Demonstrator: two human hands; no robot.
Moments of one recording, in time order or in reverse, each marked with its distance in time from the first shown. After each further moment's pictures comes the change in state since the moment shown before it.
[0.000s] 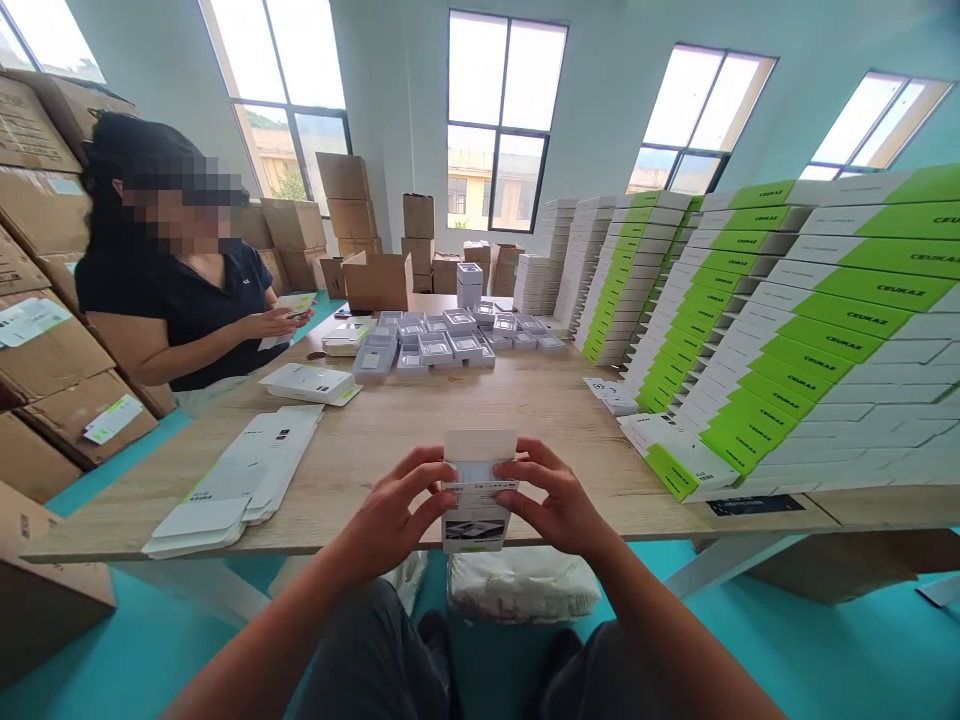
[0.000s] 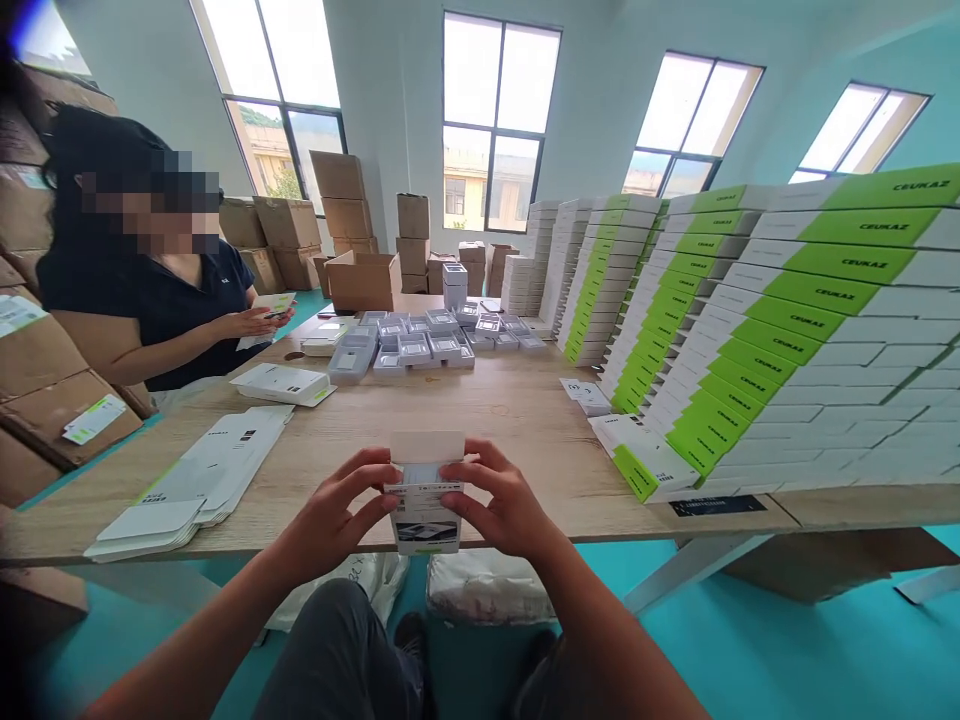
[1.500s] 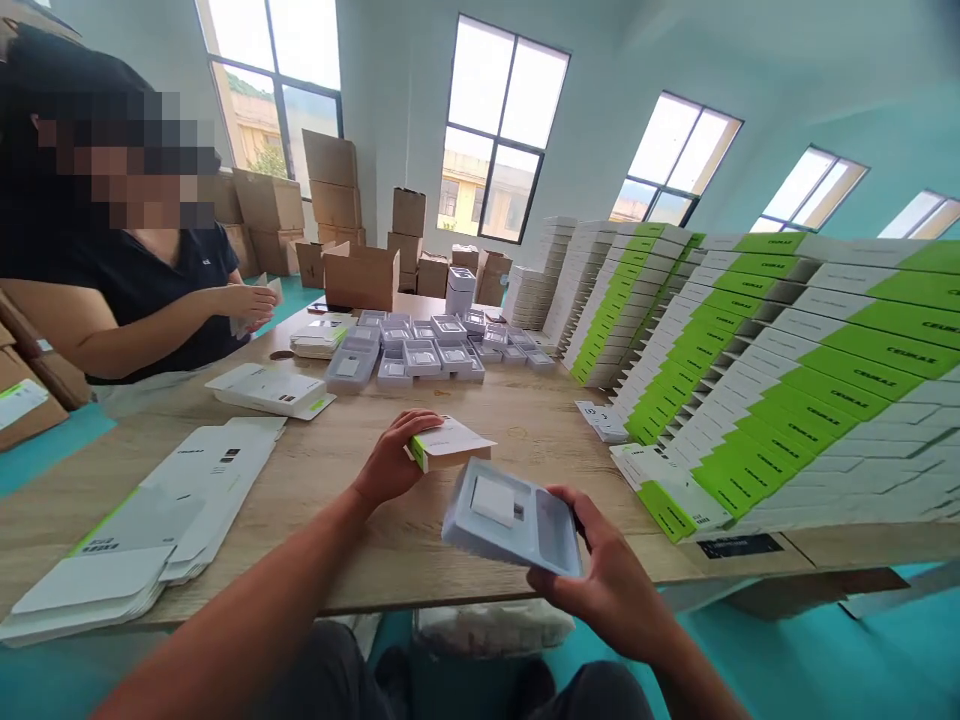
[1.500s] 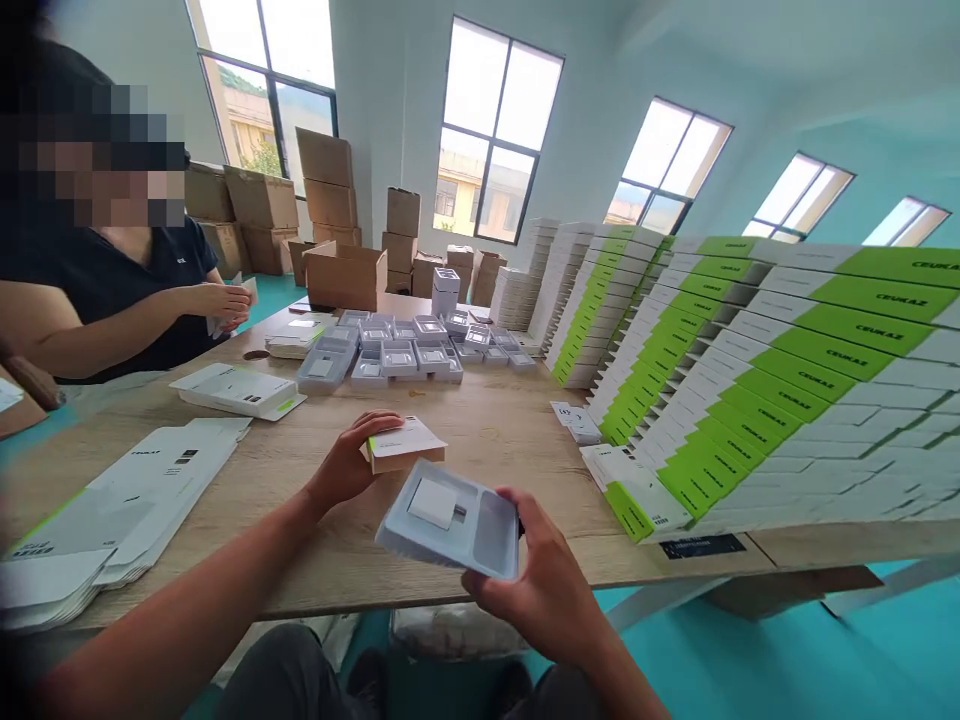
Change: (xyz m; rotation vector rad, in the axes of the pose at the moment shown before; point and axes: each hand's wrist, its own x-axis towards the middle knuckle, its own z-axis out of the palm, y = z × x) left_hand 0.077 -0.125 0.028 -0.134 0.262 0.003; right_hand -0.007 -0.038 -0.026 -0.282 -0.043 0.815
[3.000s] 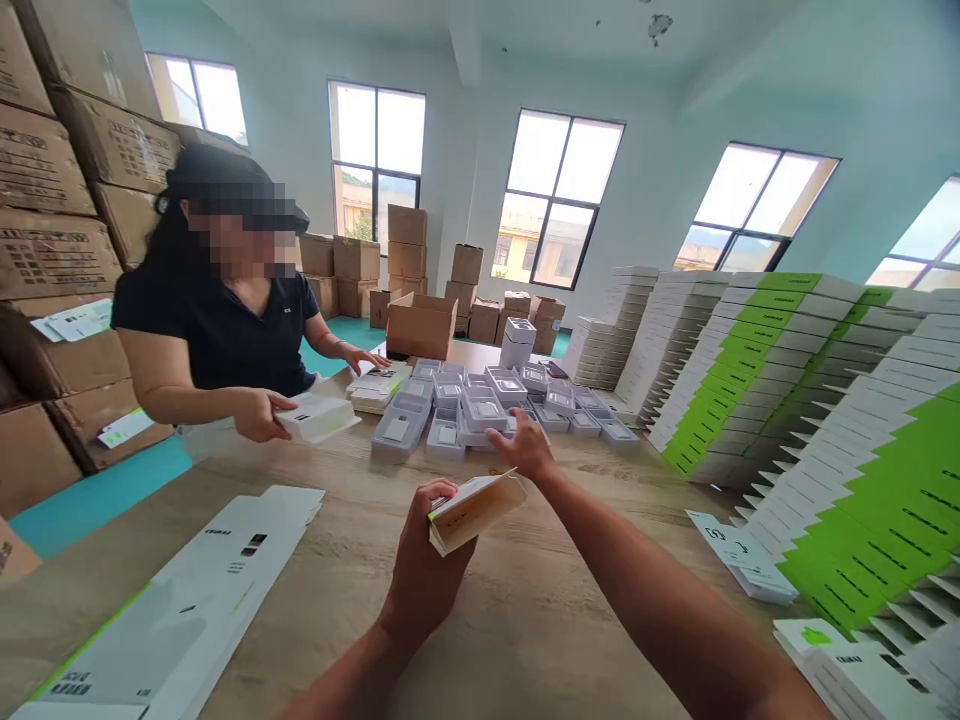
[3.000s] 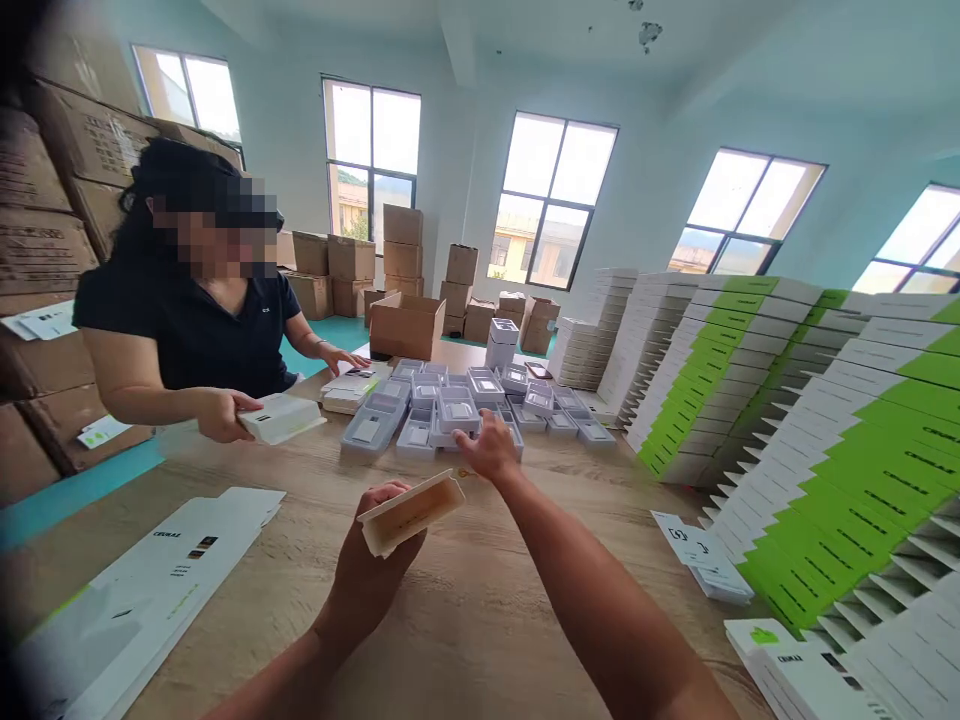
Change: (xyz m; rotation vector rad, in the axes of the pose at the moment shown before) left_hand 0.002 -0.028 0.004 -0.048 0.420 -0.335; right_hand 0.362 -0.032 0.111 -0.212 0.193 -0.253
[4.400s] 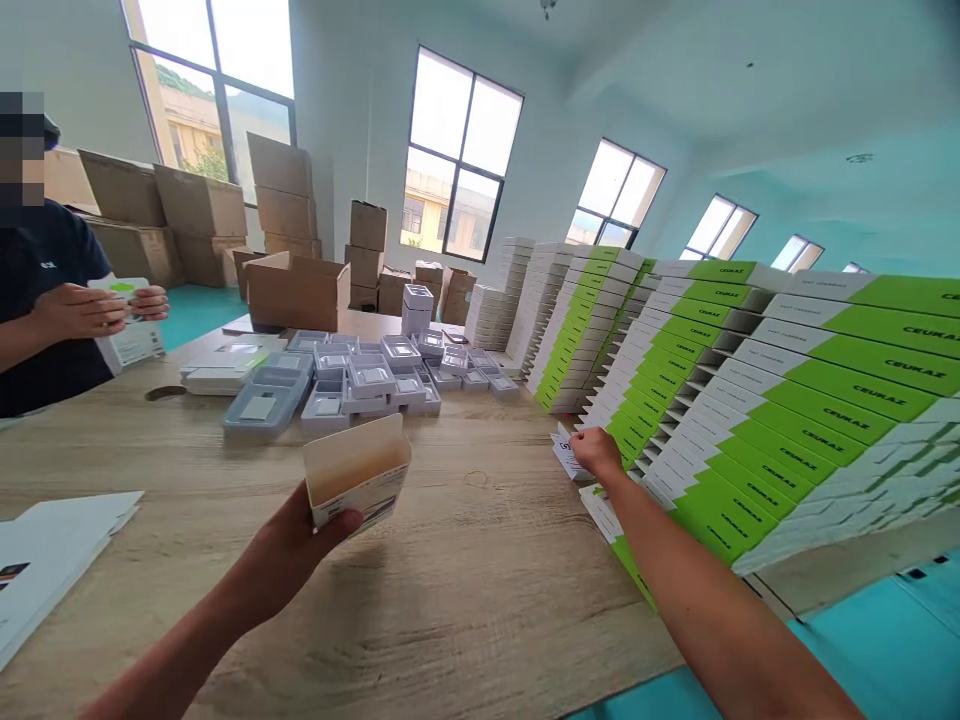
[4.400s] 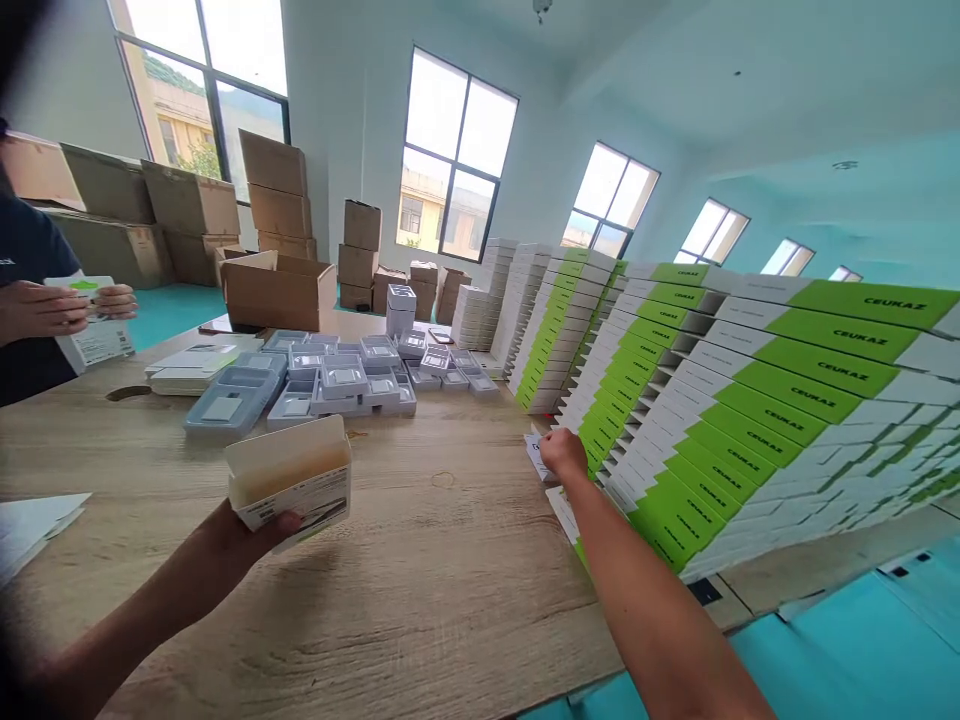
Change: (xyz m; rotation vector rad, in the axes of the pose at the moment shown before) left_hand -0.004 0.026 -0.014 0.072 -0.348 -0.262; right_hand -0.132 0.201 -0.215 -0.341 0.088 0.732
